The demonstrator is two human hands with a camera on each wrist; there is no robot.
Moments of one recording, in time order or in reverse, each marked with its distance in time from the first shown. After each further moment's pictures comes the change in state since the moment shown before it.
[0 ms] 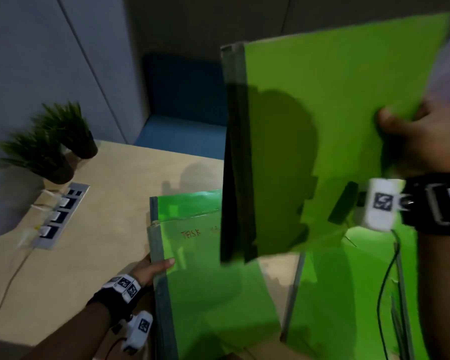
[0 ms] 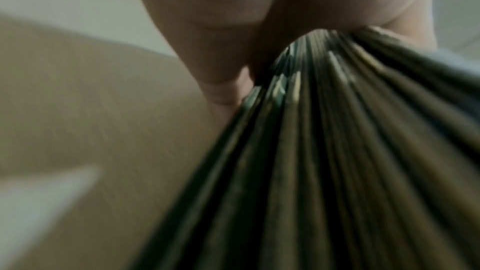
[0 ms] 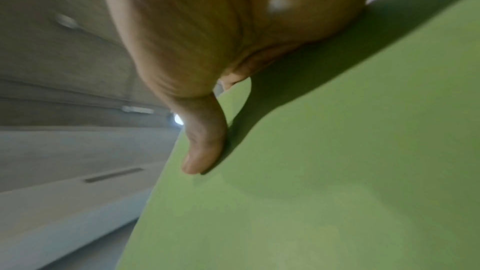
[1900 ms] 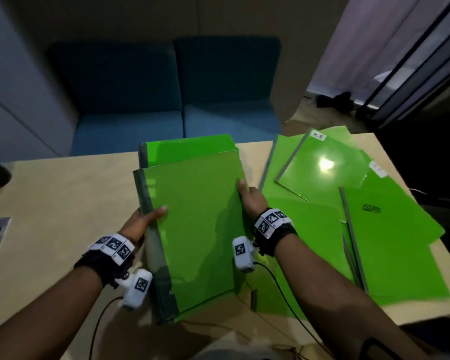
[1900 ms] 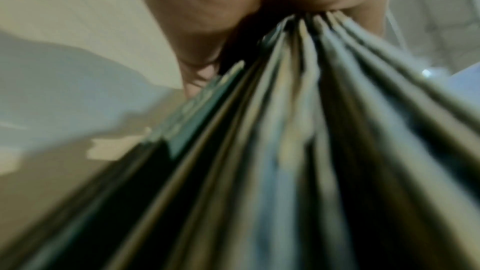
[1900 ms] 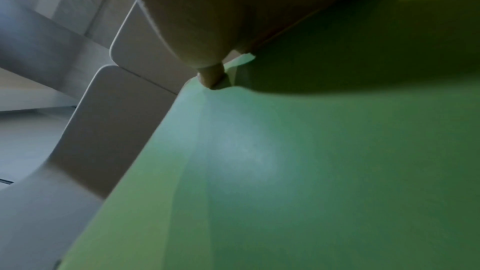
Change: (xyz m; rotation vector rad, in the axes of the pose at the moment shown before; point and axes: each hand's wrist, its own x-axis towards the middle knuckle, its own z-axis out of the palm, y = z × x) left_hand 0.061 0.090 0.108 0.096 -0.064 0.209; right_hand -0.068 0.256 0.017 -0.564 0.098 0.754
